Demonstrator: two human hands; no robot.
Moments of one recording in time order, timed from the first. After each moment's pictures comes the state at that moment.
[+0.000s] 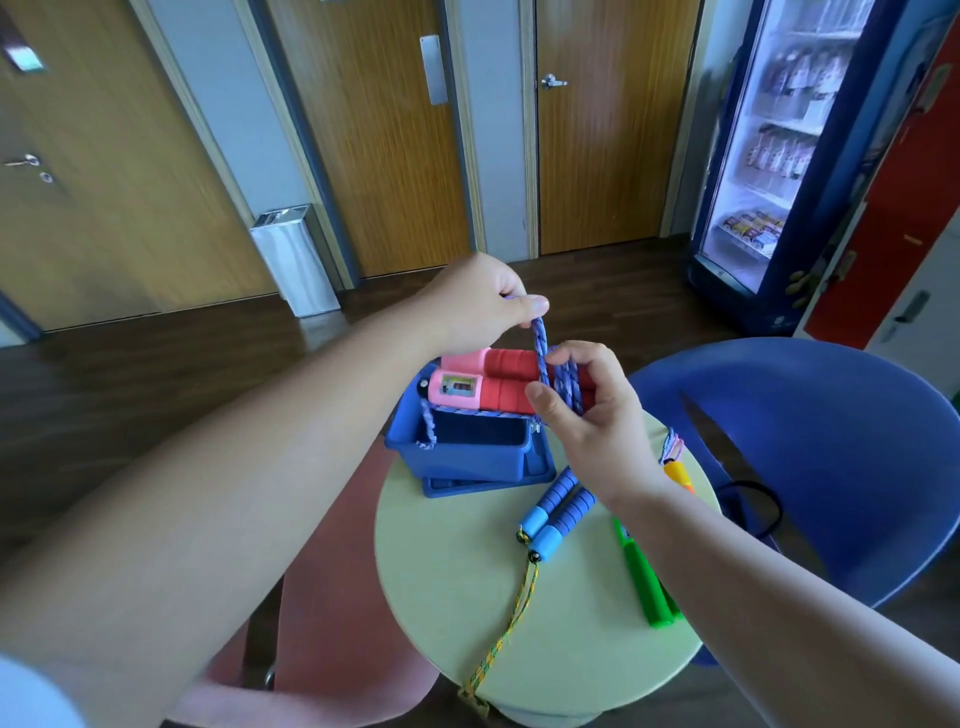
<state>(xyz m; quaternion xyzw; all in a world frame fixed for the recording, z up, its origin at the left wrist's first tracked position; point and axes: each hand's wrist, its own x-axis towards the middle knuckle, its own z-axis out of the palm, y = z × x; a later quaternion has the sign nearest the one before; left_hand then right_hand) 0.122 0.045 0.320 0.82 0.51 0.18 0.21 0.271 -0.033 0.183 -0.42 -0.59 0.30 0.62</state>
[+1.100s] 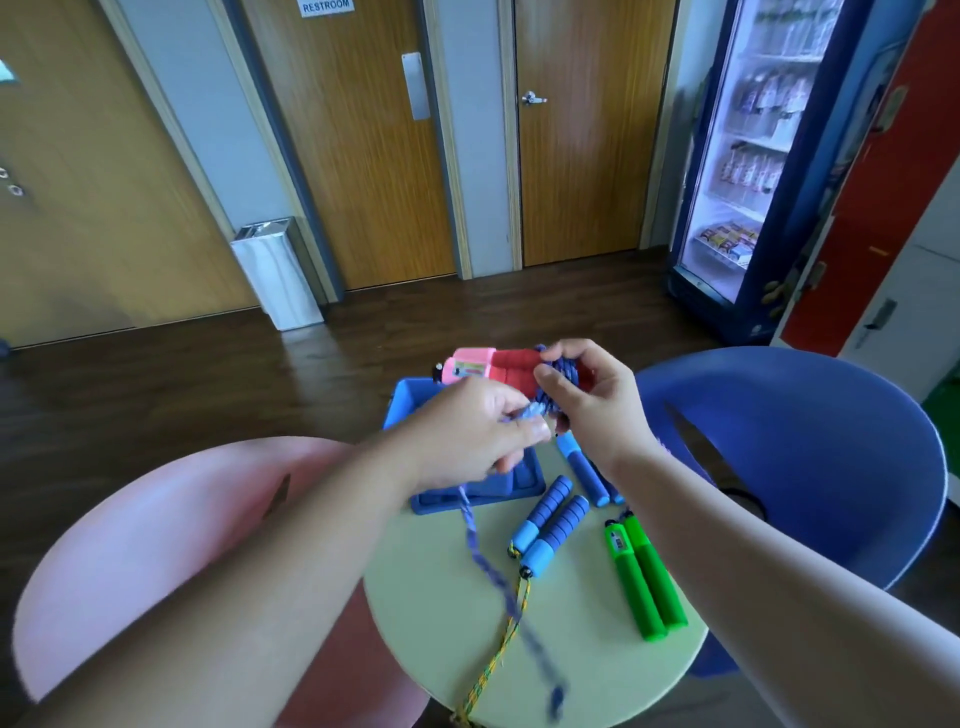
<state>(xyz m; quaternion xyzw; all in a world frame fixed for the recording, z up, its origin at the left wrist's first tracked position) 0.108 -0.012 0.250 0.76 0.45 0.17 0.44 0.286 0.002 0.191 -0.46 -0.51 0.38 0.62</state>
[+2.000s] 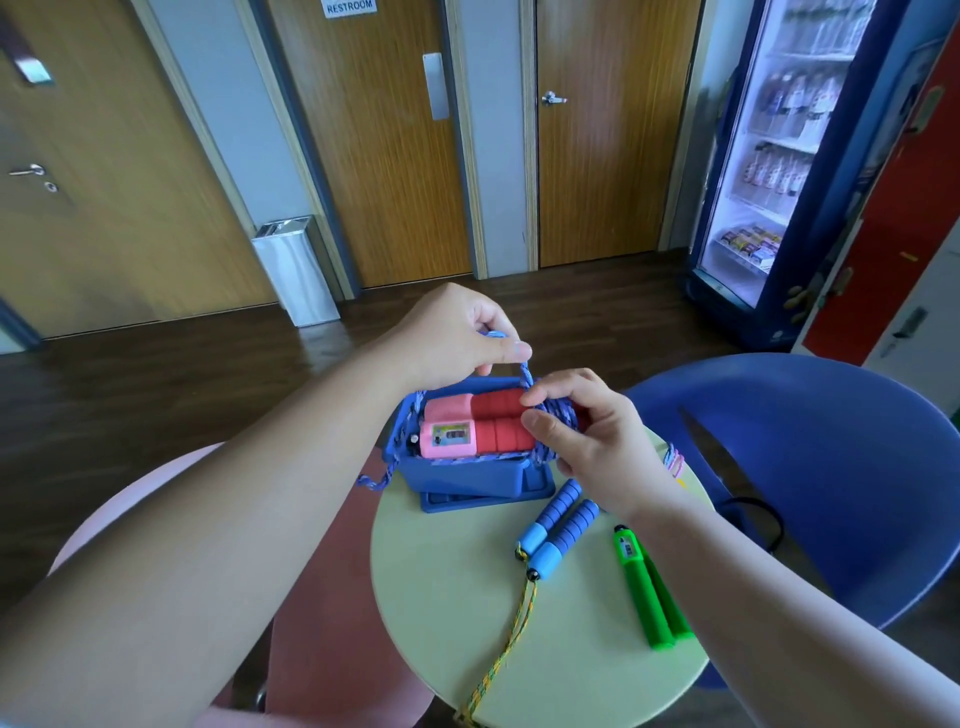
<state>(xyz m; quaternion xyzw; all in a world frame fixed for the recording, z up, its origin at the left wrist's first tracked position) 0.100 0.041 0.308 0.80 0.49 0.22 0.26 0.279 -0.034 0.195 -0.40 -0.61 0.38 0.56</state>
